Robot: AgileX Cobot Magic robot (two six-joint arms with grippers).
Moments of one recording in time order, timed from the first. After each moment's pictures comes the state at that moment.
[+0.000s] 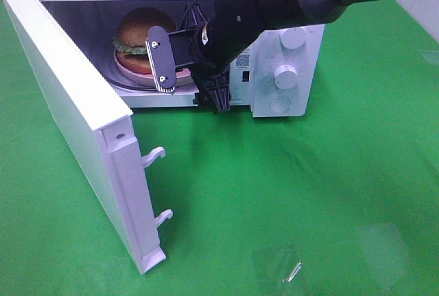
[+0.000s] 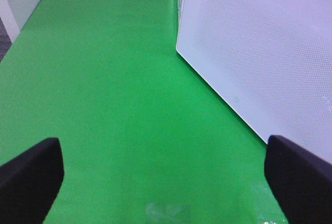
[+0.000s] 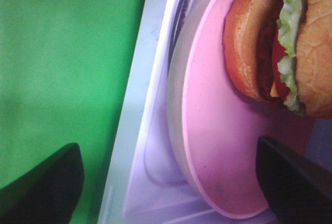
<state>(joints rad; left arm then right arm) 0.01 0.00 -0.52 -0.06 1.08 -0.03 0.64 2.17 -1.59 -0.27 0.32 -1.13</state>
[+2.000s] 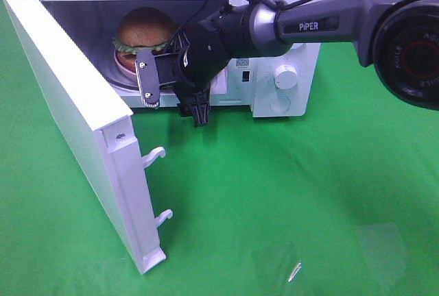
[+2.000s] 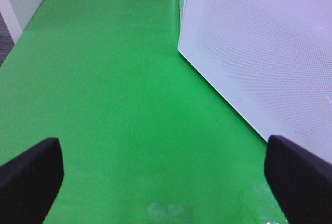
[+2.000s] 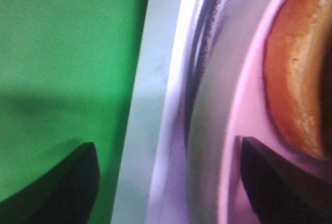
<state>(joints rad) 0.01 0.00 -0.52 -0.05 1.08 -0.03 0.64 2.41 -1.83 -0.22 0.33 -1.13</state>
